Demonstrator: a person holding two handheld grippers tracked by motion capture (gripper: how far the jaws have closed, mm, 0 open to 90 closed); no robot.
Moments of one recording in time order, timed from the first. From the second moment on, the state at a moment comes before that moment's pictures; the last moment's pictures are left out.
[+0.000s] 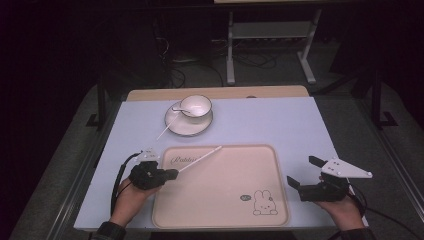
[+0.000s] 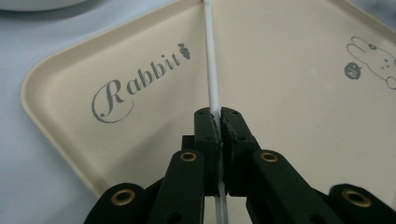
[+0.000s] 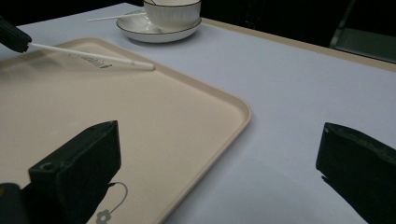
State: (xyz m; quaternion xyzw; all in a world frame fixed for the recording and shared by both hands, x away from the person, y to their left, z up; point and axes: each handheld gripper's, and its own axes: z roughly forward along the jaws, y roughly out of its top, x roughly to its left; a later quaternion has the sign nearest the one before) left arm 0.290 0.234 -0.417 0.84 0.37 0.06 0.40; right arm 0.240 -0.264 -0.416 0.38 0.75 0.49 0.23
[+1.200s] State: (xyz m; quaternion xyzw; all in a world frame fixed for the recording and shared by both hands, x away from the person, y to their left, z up) left arm 0.314 0.227 -0.417 0.87 0.35 0.07 0.35; right arm 0.240 -0.263 -0.416 0.38 0.75 0.49 0.23
